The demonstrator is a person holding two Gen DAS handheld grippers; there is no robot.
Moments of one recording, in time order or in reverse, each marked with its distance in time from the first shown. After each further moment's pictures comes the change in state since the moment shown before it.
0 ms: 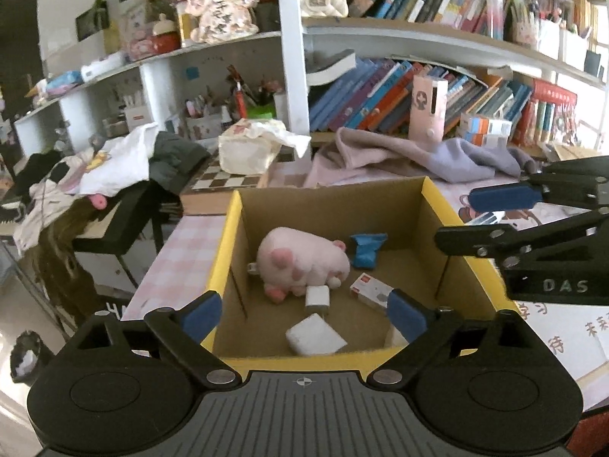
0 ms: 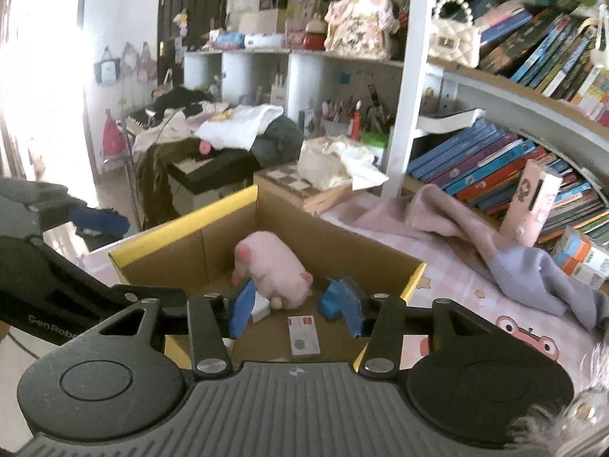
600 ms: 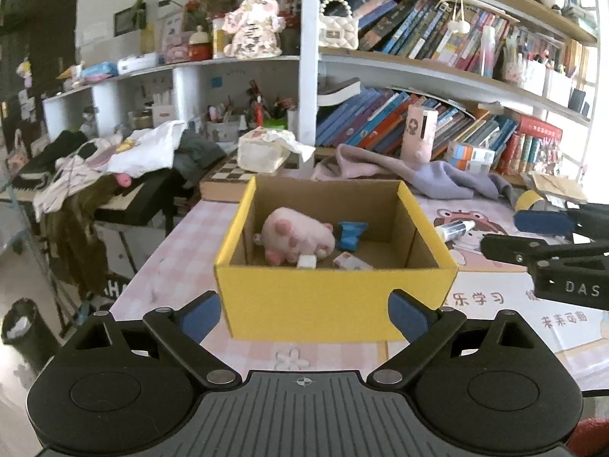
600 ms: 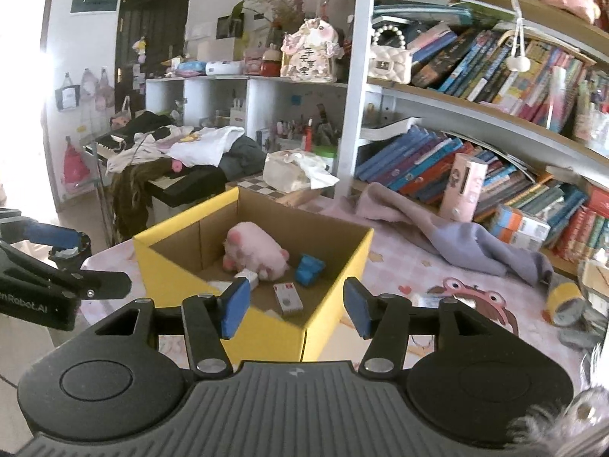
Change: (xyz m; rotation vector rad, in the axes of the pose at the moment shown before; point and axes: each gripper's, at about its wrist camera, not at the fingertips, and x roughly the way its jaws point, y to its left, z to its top) left arm -0.087 -0.003 -0.061 -0.107 -0.072 -0.006; right arm -0.100 0.042 -0.054 0.069 -0.068 -0.163
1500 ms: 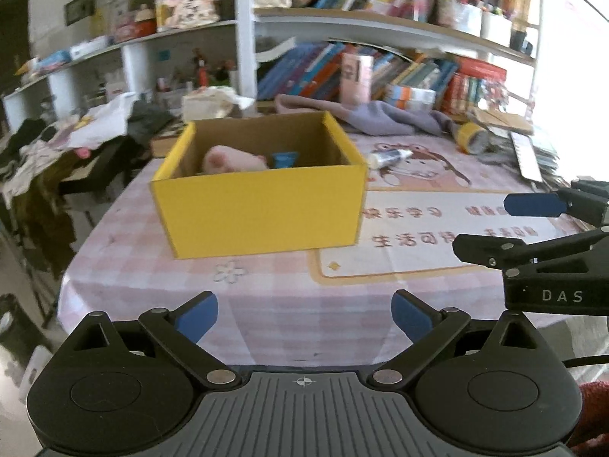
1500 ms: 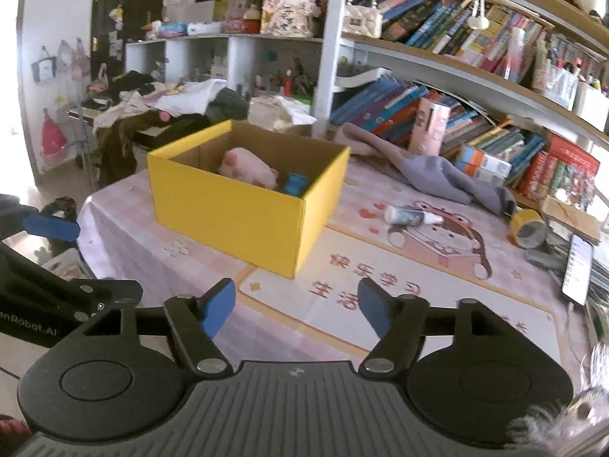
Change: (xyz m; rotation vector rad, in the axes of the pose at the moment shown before) left arm -0.031 -0.048 -0.060 0.125 0.108 -0.129; right arm -0.070 0.028 -0.070 0.033 0.130 -0.104
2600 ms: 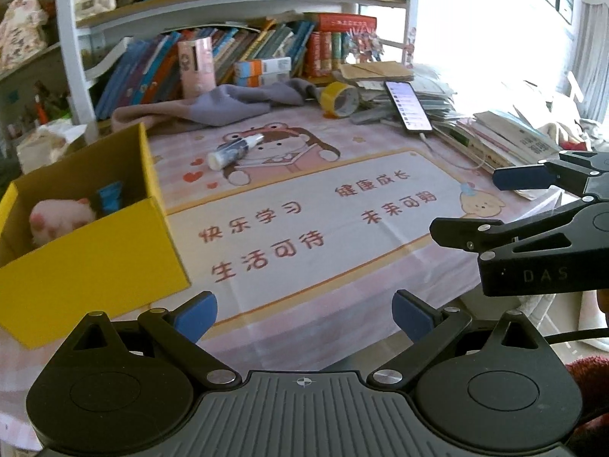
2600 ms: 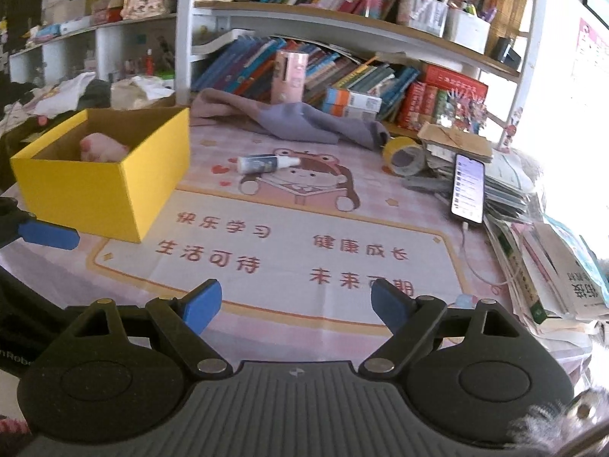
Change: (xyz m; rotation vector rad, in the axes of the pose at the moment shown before) left arm 0.074 -0.112 0.036 0.261 0.067 -0.295; right arm -0.014 -0.107 -0.038 0.198 0.099 -0.290
